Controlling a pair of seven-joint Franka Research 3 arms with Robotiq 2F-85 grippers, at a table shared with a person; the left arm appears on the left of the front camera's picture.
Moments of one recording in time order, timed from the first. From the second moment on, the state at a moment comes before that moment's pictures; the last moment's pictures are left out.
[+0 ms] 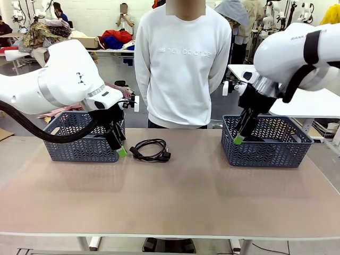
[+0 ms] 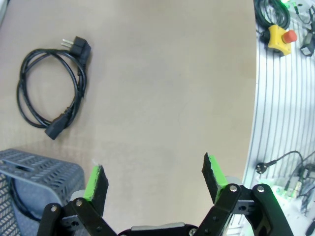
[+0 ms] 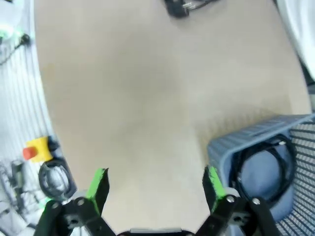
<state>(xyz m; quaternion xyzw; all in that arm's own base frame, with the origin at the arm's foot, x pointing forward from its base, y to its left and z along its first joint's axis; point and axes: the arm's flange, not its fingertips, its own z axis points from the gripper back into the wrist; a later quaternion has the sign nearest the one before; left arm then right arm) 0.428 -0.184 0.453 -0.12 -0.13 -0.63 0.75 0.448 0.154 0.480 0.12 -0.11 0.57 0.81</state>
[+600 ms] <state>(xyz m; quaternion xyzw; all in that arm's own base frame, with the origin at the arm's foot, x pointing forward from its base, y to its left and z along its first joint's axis) 0.428 -0.184 0.453 -0.12 -0.13 -0.63 0.75 0.418 0.170 0.459 0.11 -0.14 0.57 0.80</state>
